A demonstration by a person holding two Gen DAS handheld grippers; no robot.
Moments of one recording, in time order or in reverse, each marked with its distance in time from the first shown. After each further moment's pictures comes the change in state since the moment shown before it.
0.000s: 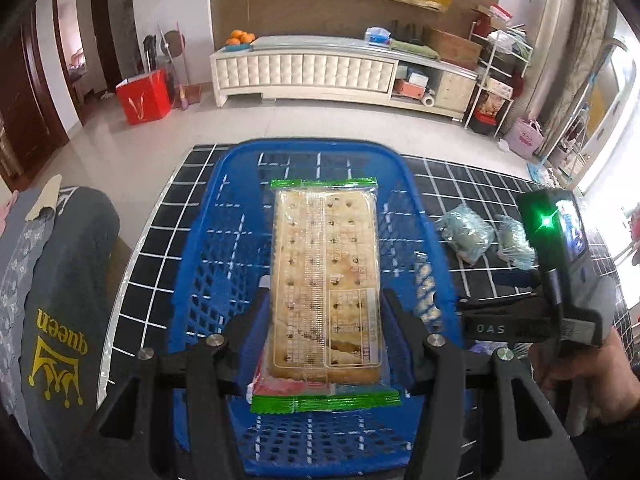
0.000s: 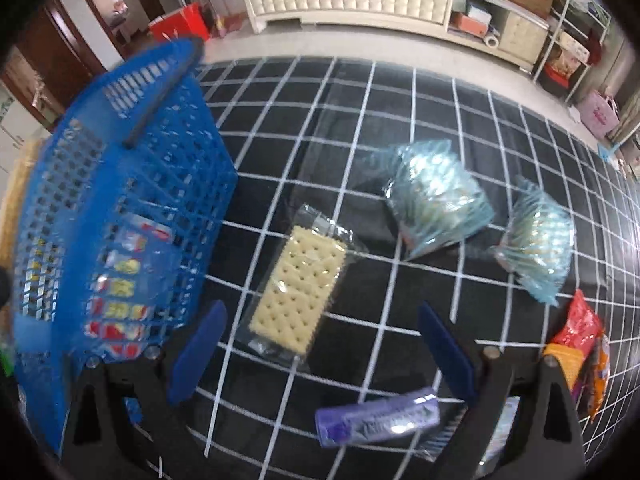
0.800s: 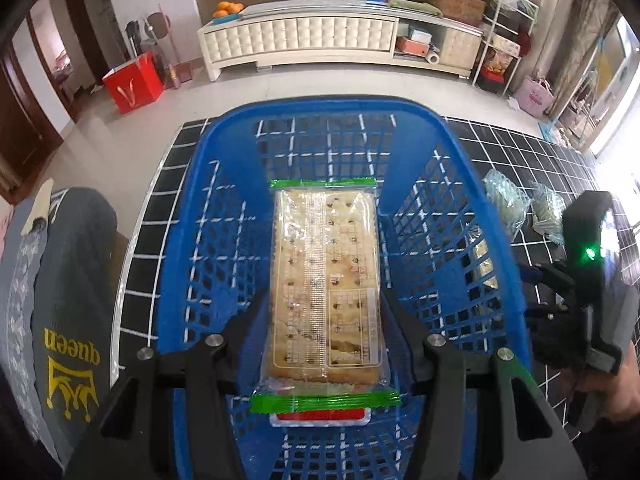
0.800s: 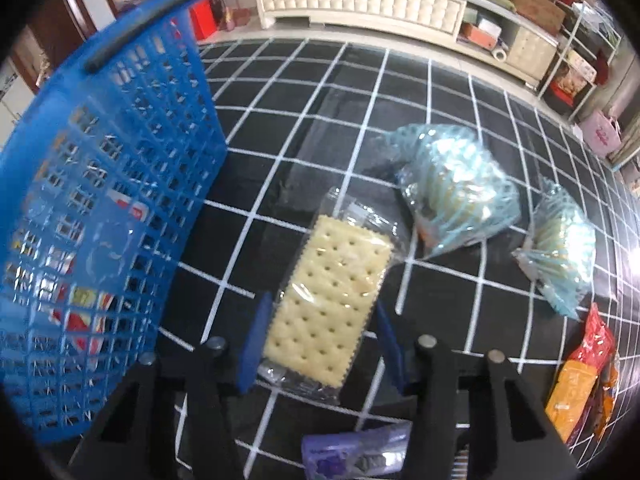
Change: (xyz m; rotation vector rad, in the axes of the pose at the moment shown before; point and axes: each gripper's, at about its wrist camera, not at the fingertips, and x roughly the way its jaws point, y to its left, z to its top) left arm 0.046 0.003 0.018 0.084 0.141 0.034; right arm 0.022 0.001 -0.026 -0.085 -0.049 -0.020
